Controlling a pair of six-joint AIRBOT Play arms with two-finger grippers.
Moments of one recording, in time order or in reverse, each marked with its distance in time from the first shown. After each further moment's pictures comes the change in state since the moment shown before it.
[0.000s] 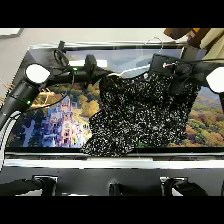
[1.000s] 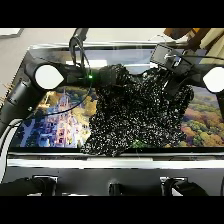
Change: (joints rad) left arm -0.230 -0.011 0.214 0.565 -0.229 0.014; right arm 0.009 -0.007 0.000 -0.007 0.028 0.245
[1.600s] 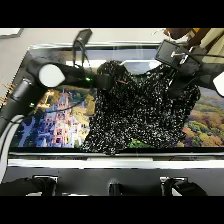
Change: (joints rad) left arm 0.069 -0.004 0.003 0.069 -0.082 0.159; right arm 0.000 0.059 0.000 0.012 0.016 -0.030
